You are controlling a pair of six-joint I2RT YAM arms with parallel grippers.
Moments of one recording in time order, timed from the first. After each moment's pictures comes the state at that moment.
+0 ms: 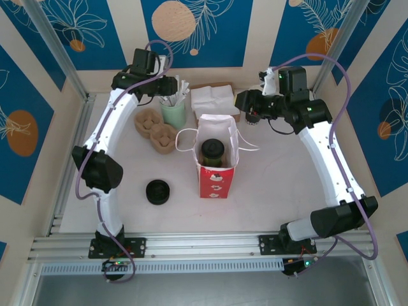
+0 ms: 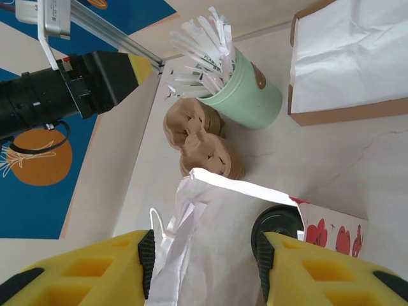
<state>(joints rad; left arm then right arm) -0.33 2.00 2.22 -0.93 0.12 -0.20 0.26 1.41 1.67 -0.87 -0.51 0.51</state>
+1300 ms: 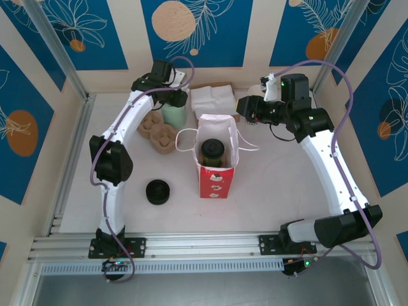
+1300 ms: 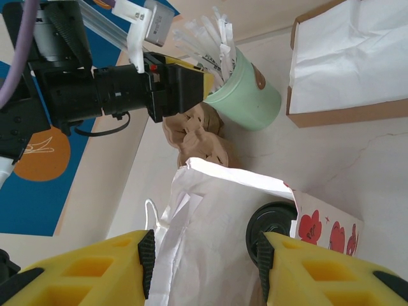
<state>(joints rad) -0.37 2.15 2.20 -0.88 0.12 0.06 0.25 1.33 1.56 -0.80 -0.51 0.50</state>
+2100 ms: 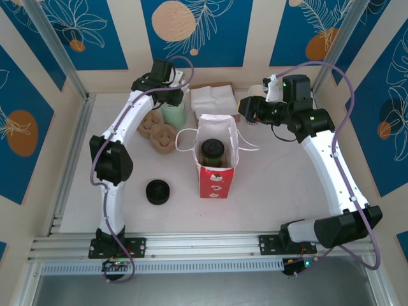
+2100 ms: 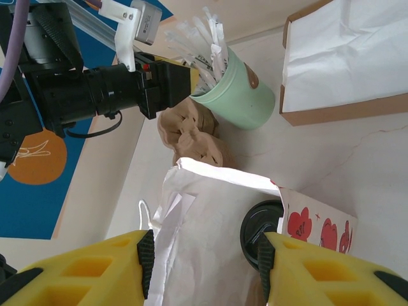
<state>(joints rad) -0.37 2.15 2.20 -0.87 0.02 0.06 0.23 1.33 1.54 -0.80 -0.52 0.50</state>
